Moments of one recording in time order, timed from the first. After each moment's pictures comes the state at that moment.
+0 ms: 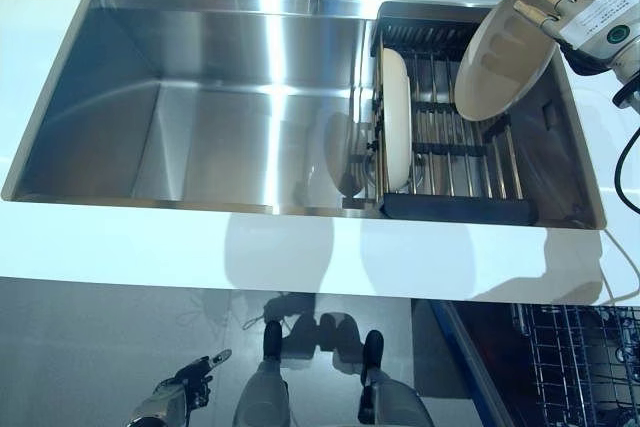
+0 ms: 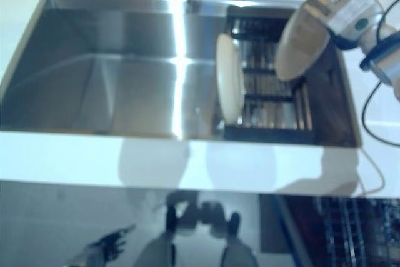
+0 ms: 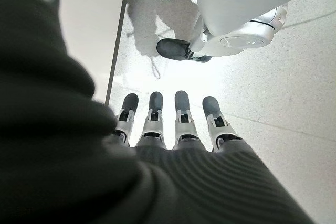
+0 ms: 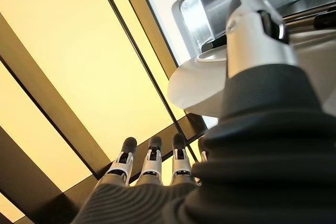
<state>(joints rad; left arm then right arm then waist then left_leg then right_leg) -0.08 0.37 -0.15 1.12 -0.49 0.11 -0.10 -1.19 -1.30 0.80 0.49 -1.16 -0.13 -0.31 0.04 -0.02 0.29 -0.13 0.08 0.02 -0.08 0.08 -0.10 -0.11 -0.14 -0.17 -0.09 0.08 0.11</state>
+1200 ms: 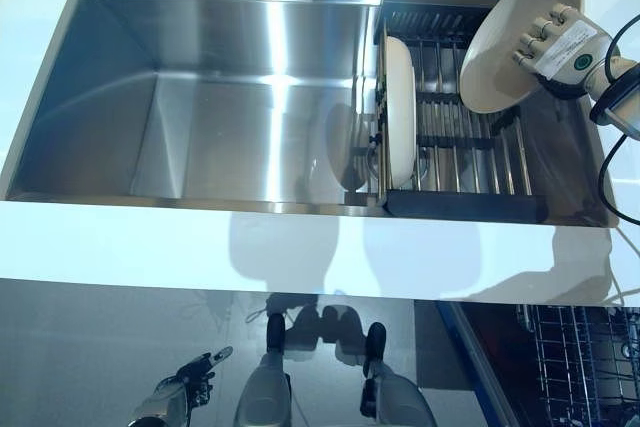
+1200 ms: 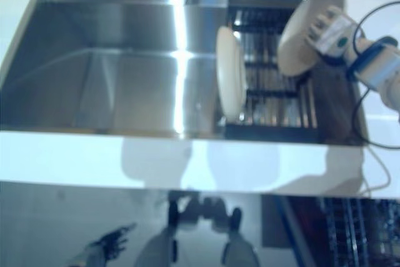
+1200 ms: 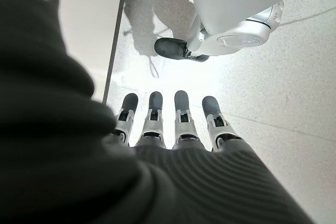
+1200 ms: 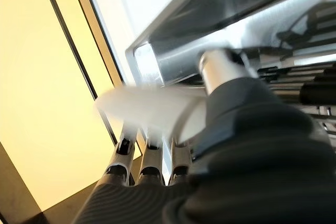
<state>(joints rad) -0.08 0.37 -0.15 1.12 -0.49 0.09 -0.12 -1.19 -1.27 0.84 0.51 -1.29 -0.21 -0.13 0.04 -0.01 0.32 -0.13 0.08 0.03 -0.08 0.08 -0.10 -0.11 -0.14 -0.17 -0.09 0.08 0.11</state>
